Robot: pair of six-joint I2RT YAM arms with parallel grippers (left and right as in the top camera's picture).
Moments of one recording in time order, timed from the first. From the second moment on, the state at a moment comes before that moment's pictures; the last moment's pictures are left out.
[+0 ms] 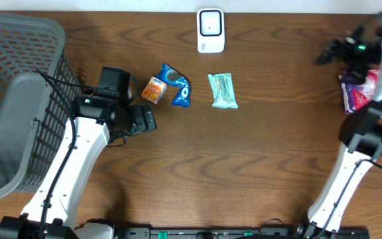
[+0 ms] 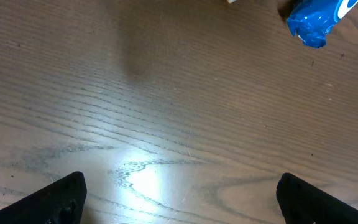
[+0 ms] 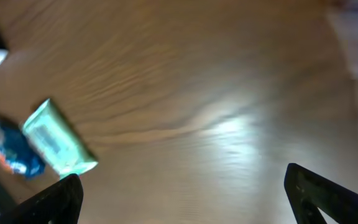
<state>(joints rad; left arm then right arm) -0.18 1.42 1.13 -1.02 0.10 -0.46 -0.32 2.51 2.59 -1.66 -0.41 0.03</state>
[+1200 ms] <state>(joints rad) -0.18 1.42 1.13 -1.02 0.10 -0.46 -0.37 2.51 2.18 -1.33 0.44 0.12</state>
